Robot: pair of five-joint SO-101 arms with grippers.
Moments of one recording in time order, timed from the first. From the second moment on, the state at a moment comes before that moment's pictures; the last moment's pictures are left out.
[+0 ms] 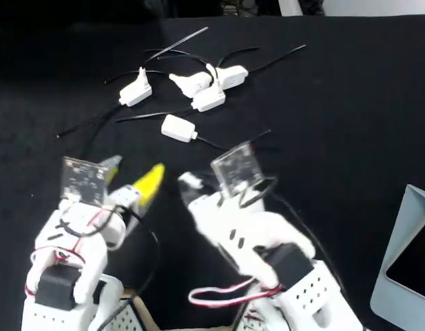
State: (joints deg) left arm 7.1 -92.6 69.7 55.8 -2.7; right arm -33.4 -77.4 70.5 46.6 -5.1
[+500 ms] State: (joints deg) left arm 3.9 -37.8 46.3 44.2 -7.5; right arm -17.8 -77.4 67.3 48.0 -8.9
